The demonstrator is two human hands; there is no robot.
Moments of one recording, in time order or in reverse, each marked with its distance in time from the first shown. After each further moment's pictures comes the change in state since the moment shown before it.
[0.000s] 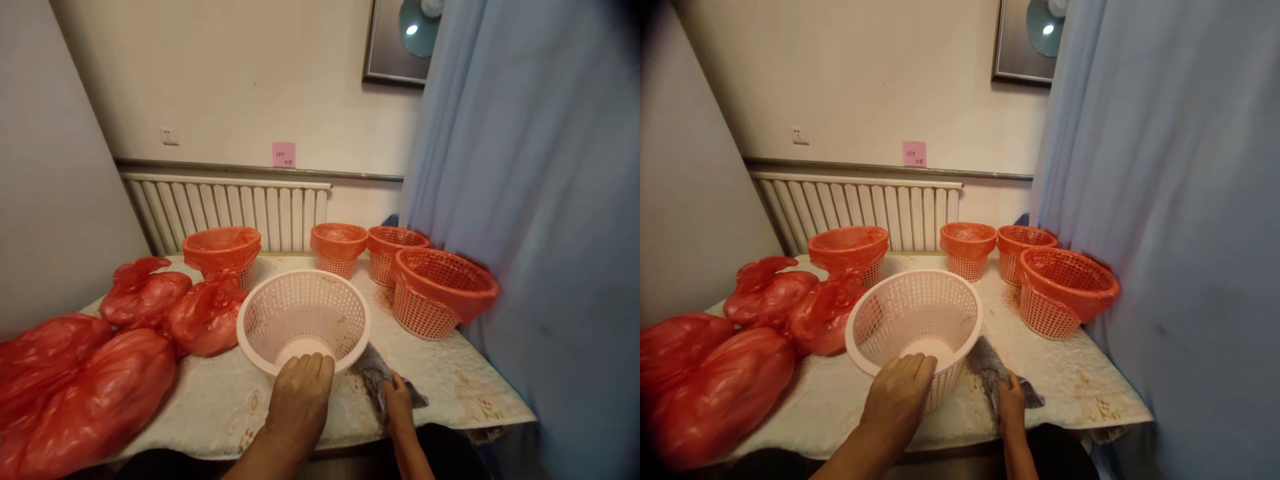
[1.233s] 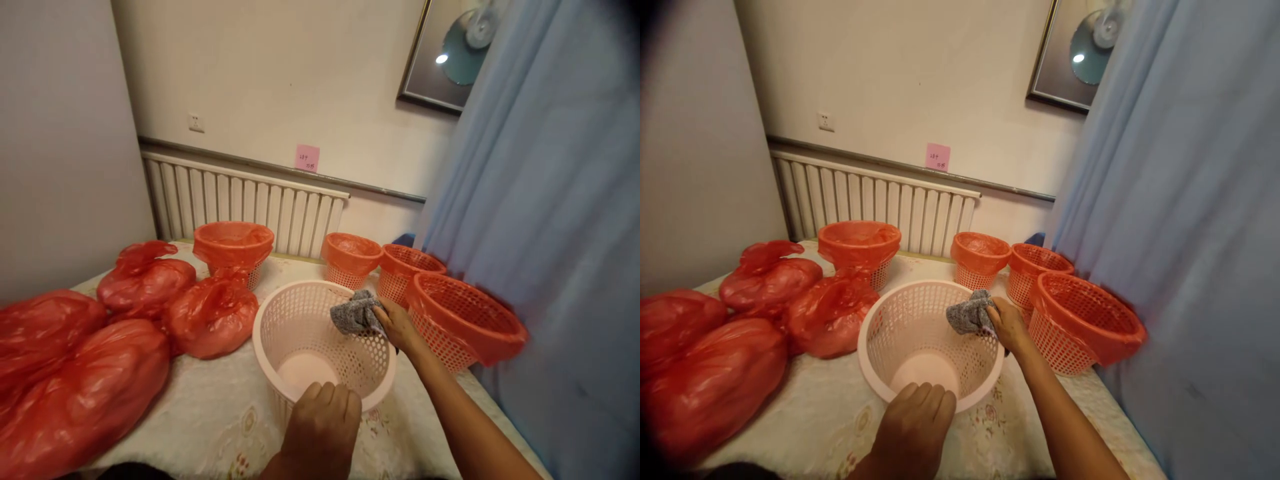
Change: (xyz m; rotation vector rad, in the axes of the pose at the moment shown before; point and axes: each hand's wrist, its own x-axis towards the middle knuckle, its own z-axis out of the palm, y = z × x) left_hand -0.001 -0.009 0.022 -0.174 0.367 0.053; right_hand 0.139 -0.198 0.026 -0.375 -0.519 -0.683
